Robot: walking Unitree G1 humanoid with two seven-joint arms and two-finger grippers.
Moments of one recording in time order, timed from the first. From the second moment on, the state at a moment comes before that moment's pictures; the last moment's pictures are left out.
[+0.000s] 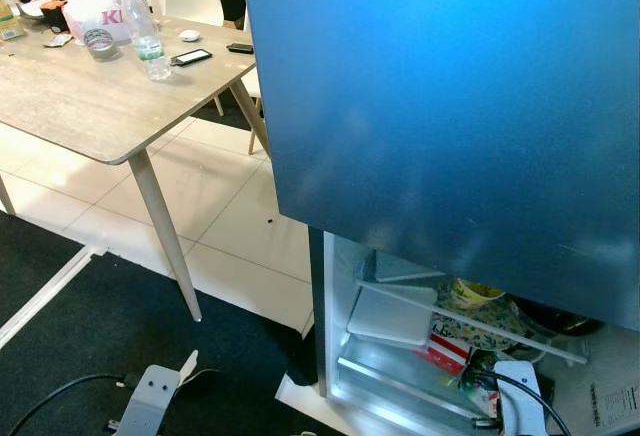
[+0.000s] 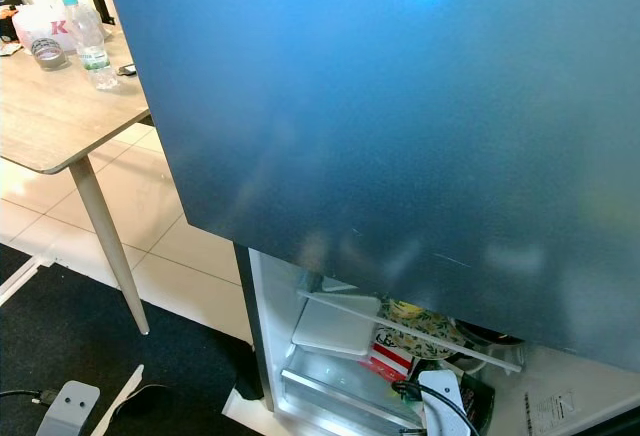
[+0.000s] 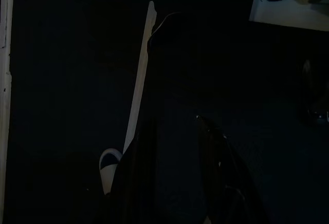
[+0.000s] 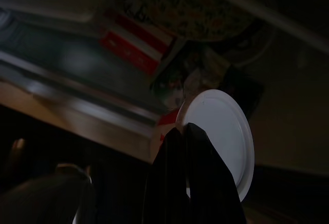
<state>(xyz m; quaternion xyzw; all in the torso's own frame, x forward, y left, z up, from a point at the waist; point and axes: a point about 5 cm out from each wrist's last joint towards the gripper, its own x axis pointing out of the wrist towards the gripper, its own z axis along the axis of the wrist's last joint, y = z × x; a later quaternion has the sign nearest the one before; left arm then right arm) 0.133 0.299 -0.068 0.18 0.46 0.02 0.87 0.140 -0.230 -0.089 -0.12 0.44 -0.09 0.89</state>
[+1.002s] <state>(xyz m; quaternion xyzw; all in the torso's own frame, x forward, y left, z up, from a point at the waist) 0.133 0.298 -0.069 0.18 0.46 0.02 0.87 0.129 -0.234 -0.093 -0.13 0.46 -0.08 0.88</state>
